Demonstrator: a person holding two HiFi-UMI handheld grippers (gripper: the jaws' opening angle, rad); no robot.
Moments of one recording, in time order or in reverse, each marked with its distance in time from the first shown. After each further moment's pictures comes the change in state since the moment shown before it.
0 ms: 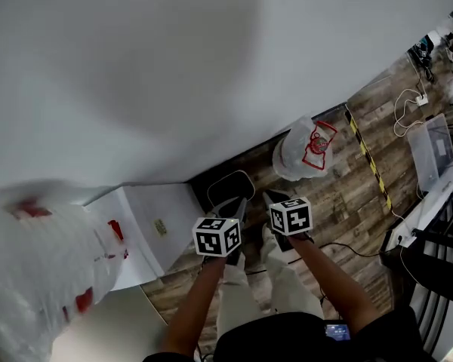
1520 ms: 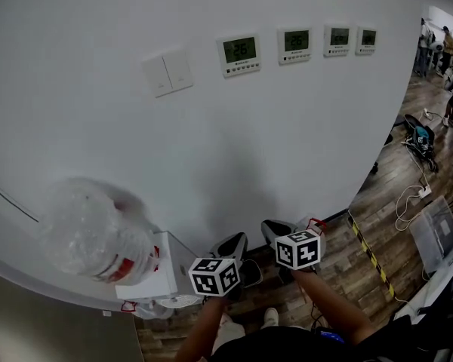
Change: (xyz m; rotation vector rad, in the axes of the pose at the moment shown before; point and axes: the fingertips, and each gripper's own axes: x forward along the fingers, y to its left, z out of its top) left arm -0.192 -0.191 0.178 0.194 -0.486 0.067; right arm -0.269 0.119 0.200 -0.231 -0.479 0.246
